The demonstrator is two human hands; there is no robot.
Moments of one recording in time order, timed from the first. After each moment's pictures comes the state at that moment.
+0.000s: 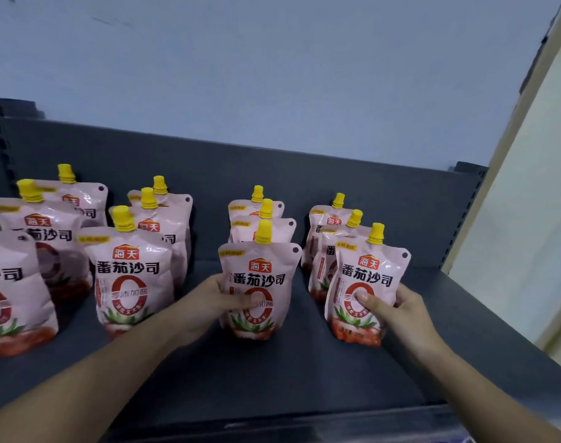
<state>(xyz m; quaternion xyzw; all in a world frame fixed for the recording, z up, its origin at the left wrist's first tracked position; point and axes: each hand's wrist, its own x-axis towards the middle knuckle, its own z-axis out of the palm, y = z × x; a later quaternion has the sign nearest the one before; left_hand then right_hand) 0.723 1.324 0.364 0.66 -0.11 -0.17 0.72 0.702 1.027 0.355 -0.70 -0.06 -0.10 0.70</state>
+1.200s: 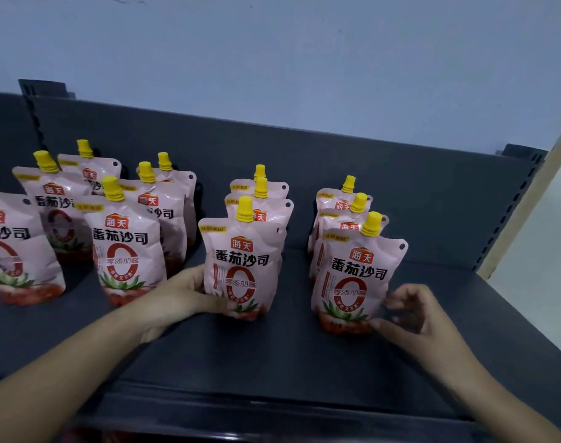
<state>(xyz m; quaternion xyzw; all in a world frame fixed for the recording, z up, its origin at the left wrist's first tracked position) 0.692 1.322 0.355 0.73 -0.07 -0.10 0.67 0.694 0.981 0.341 -0.80 -0.11 -0.07 0.58</state>
